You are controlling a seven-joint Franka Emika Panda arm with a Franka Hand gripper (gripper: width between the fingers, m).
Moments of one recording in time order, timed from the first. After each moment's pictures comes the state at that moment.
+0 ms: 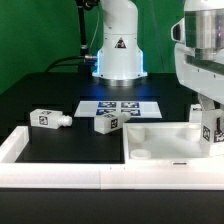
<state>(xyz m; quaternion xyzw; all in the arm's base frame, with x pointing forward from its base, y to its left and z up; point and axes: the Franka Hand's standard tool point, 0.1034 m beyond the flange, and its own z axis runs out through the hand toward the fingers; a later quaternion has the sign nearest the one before) 0.640 0.113 0.081 -0.77 0.64 0.02 0.05</state>
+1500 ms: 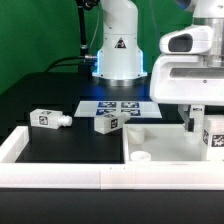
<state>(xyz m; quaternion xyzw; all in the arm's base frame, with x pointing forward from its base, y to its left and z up) 0.637 0.113 0.070 -0.99 0.12 -0.02 0.01</state>
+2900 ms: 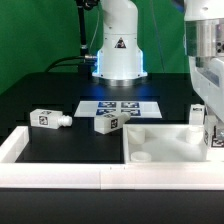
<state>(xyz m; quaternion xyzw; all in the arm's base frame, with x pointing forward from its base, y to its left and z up) 0.640 0.114 0.070 -0.68 0.73 0.01 0.06</state>
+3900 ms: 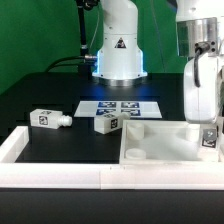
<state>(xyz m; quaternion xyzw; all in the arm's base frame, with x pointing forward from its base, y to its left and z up) 0.642 0.106 0.070 -0.54 0.84 0.03 0.07</state>
